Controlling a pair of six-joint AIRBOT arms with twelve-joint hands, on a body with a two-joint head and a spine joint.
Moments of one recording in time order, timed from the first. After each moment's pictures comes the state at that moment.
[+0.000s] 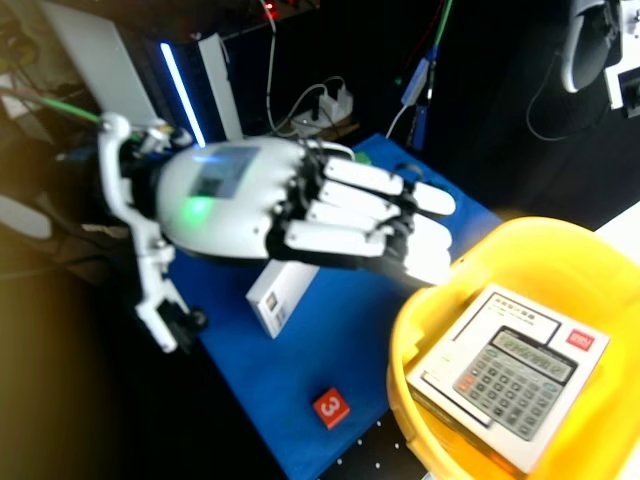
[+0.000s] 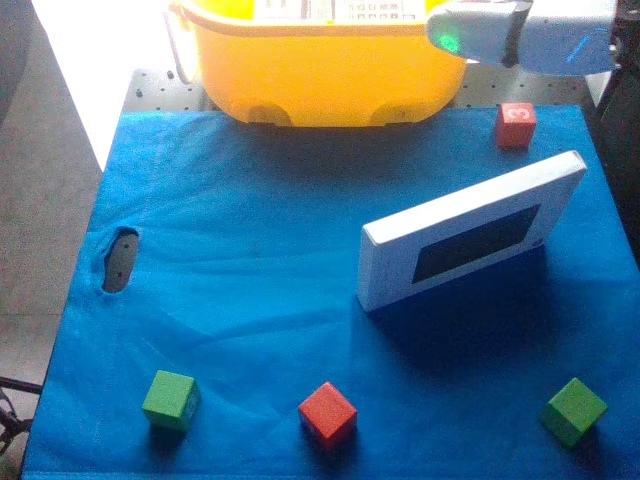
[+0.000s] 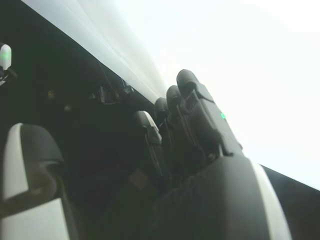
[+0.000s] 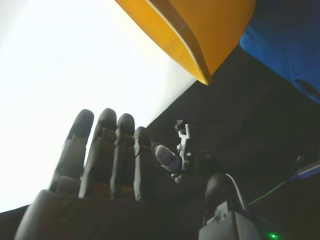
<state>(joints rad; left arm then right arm) 0.17 -1.23 1.79 0.49 -0.83 0.12 -0.47 -0.94 1.10 0.03 0.67 -1.05</state>
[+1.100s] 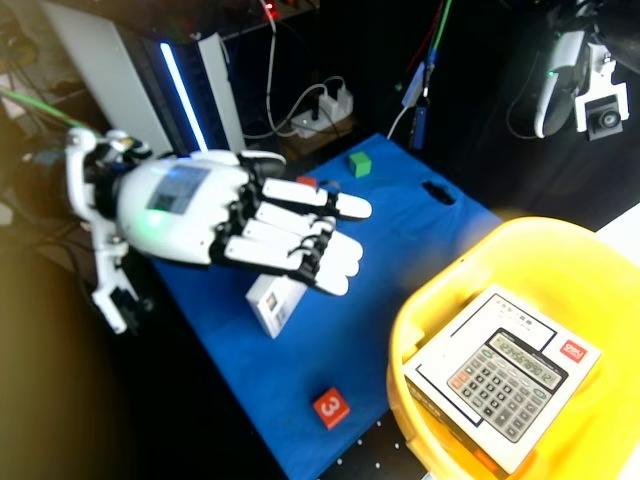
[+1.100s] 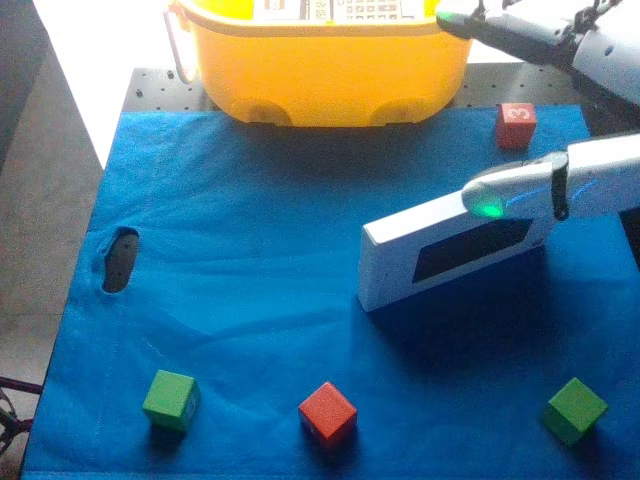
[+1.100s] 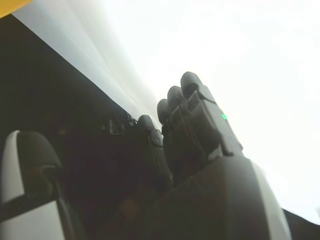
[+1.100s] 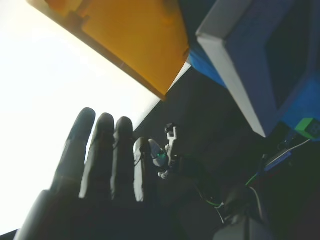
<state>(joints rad) 0.33 -1.20 1.78 0.40 -0.79 0.15 -0.66 -0.84 0.96 0.05 0.67 -1.05</state>
